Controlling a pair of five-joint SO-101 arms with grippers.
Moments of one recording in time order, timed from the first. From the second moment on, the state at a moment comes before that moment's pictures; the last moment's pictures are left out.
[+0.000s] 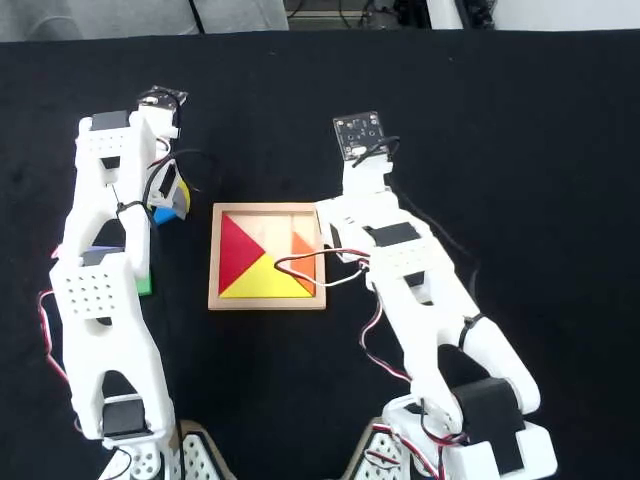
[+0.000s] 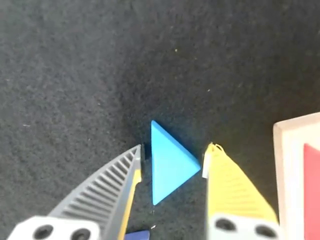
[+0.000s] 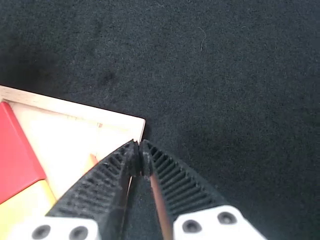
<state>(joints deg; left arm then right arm) -13.5 46.5 -31.6 80.1 -24.2 -14.9 -14.4 48.2 25.2 -1.1</state>
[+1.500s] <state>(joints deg) 9.1 32.6 -37.3 100.3 -62.0 2.5 -14.4 51.6 12.5 -6.8</state>
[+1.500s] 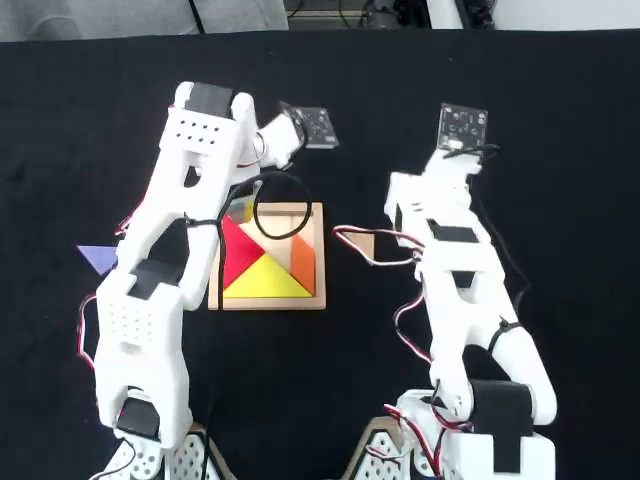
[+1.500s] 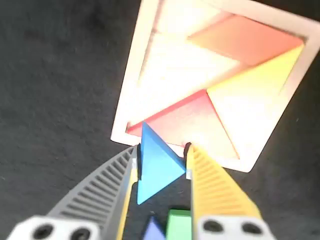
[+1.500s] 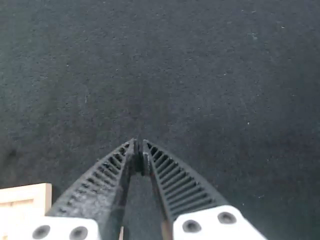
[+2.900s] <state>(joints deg) 11.2 38.4 -27.2 84.7 -67.0 2.9 -14.4 52.1 10.3 -6.8</state>
